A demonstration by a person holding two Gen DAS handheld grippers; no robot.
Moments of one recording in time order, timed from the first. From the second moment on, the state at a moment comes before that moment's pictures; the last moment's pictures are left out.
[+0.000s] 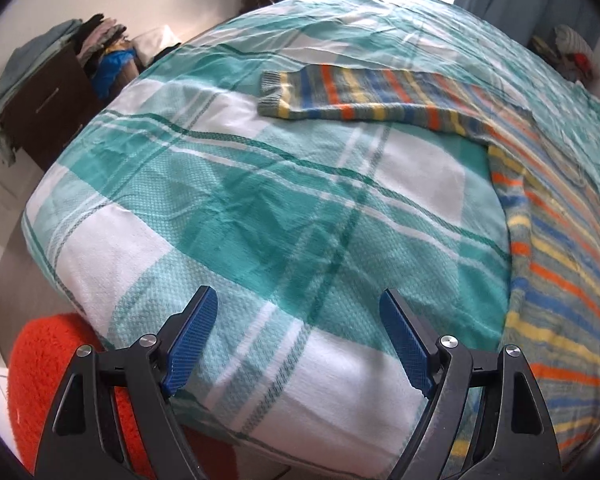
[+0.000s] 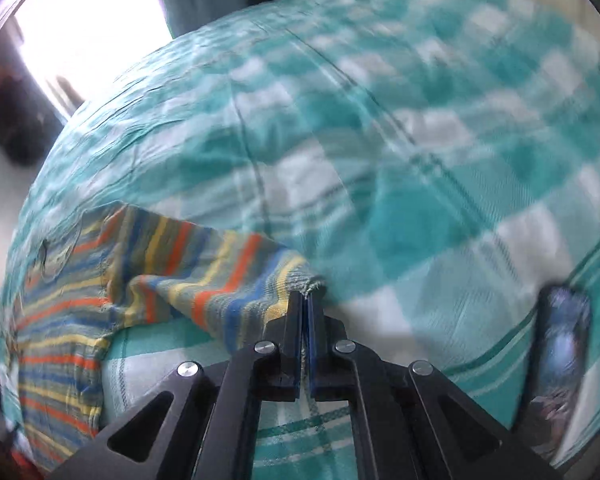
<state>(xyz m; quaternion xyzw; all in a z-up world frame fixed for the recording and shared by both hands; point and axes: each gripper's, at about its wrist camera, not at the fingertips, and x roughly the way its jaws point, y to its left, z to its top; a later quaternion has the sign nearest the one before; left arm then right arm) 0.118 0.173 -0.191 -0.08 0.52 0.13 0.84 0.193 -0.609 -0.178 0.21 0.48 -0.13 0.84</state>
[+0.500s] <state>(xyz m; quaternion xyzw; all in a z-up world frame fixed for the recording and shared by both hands) 0.110 0.168 -0.197 -0.06 0.52 0.13 0.84 0.164 -0.626 -0.190 0.22 0.51 -0.18 0.81</state>
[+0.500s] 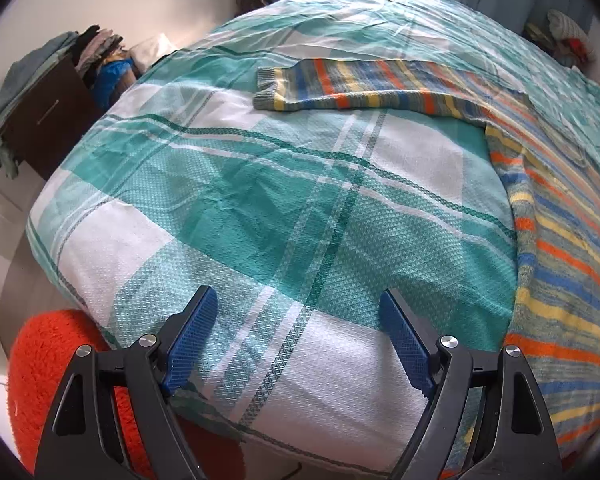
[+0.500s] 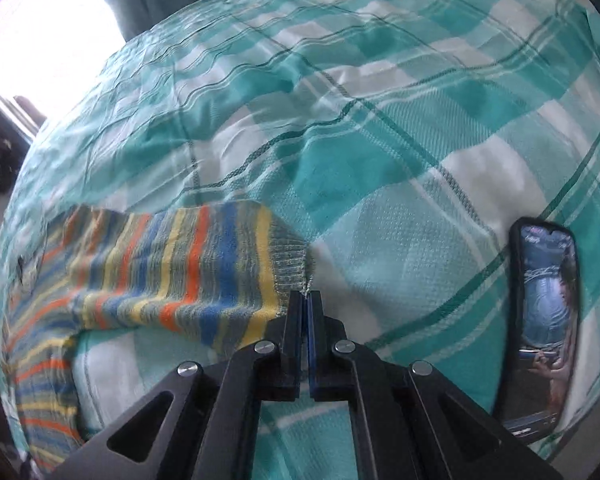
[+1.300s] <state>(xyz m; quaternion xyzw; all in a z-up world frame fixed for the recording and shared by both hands) 0.113 0.170 -0.202 -0.07 0.52 0.13 0.84 0.106 -0.619 -0.245 0.52 0.34 -0.17 0.77</state>
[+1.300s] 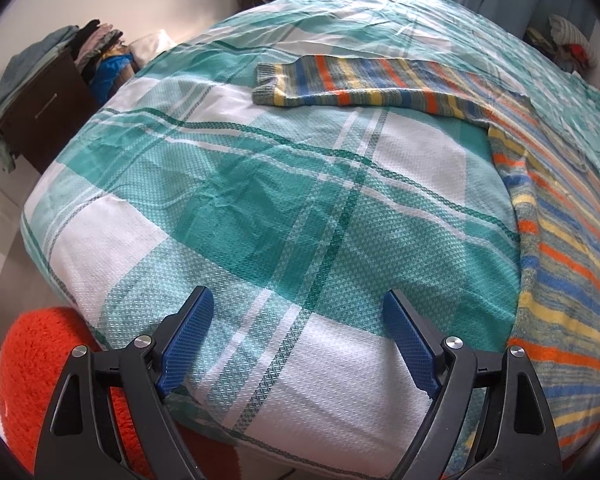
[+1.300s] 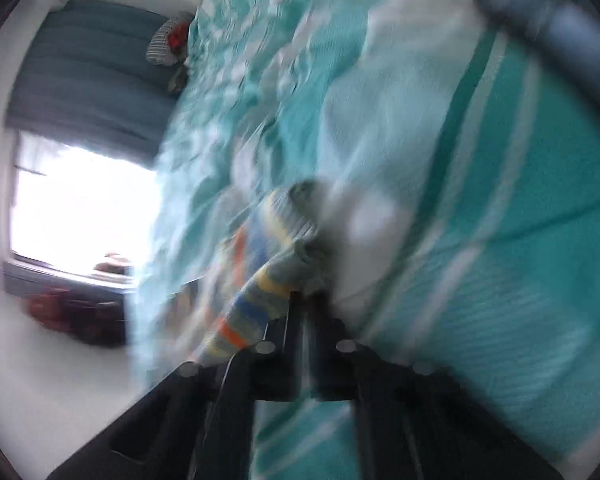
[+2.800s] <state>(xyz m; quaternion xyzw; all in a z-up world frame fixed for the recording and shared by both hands) 0.051 -0.028 -0.149 0.12 0.49 -0.17 0.85 0.017 -0.291 -0.154 0.03 0.49 0.07 0.87</state>
